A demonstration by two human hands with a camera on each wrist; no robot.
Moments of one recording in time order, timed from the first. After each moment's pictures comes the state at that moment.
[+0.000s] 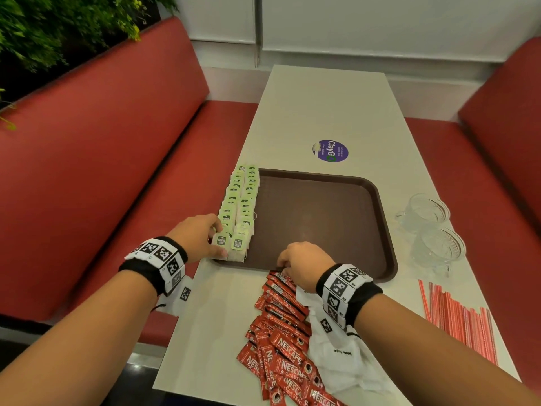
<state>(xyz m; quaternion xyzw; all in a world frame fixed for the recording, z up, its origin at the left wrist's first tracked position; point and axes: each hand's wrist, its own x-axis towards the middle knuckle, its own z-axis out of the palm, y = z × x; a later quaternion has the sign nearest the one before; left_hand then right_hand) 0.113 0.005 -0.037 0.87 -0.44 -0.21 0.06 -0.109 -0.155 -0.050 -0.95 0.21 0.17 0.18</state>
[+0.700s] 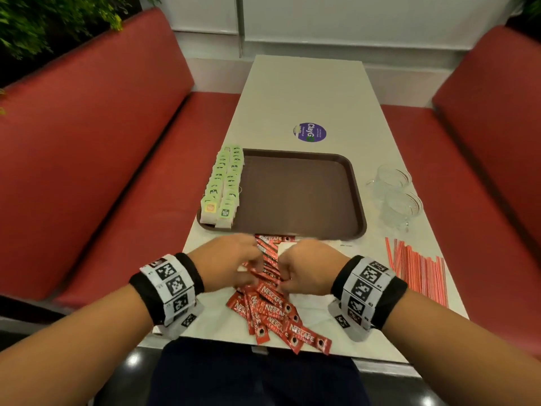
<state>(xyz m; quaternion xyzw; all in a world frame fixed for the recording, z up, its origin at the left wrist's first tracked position) -0.037 0.042 -0.004 0.68 -0.71 -0.20 0.06 -0.209 -0.094 0.013 -0.96 0.13 0.18 0.15</state>
